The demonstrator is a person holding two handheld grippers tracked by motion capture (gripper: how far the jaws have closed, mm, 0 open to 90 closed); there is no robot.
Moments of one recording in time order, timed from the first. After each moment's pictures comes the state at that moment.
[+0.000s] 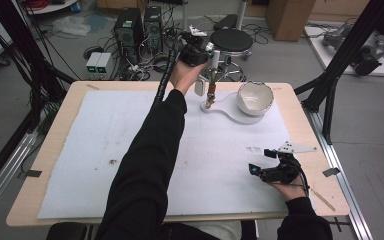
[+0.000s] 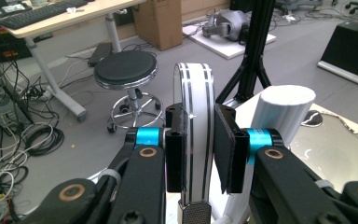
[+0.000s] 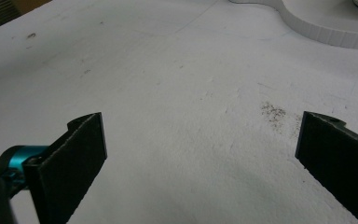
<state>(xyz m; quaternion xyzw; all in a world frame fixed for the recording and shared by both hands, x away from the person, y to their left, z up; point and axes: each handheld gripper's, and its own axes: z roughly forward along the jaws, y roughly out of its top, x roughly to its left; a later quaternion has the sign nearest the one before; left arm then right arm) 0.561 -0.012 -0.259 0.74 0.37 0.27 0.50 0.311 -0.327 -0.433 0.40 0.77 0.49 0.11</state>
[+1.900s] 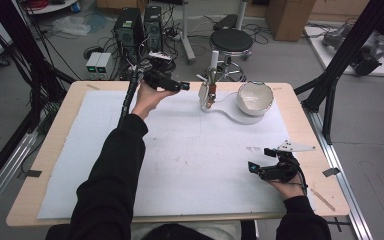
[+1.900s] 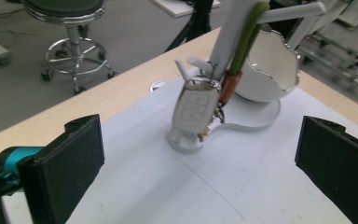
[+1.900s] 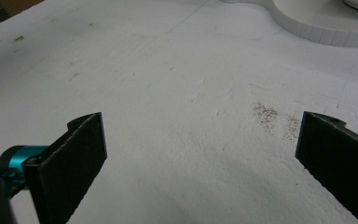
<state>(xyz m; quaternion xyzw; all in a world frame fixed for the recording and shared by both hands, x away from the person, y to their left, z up) 0.522 0.091 -0.311 0.78 0.36 0.10 0.50 0.315 -0.326 -0.435 0.41 0.76 0.49 0.12</state>
